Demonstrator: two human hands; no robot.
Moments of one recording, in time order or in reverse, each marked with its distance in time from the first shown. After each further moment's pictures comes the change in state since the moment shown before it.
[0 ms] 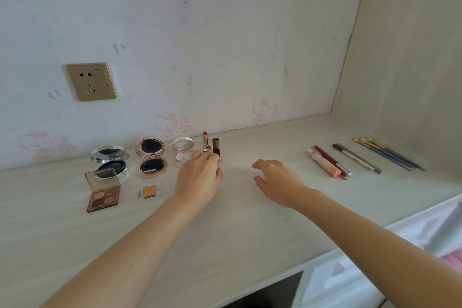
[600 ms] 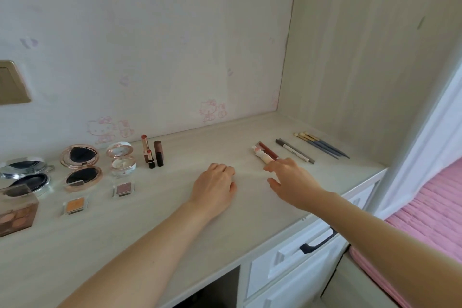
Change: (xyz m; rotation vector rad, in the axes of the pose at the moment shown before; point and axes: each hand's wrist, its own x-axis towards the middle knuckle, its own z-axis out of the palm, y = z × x) left_hand 0.011 0.128 0.060 -0.137 -0.223 0.234; right_hand -0.084 0.097 -0.058 -0.121 0.072 0.169
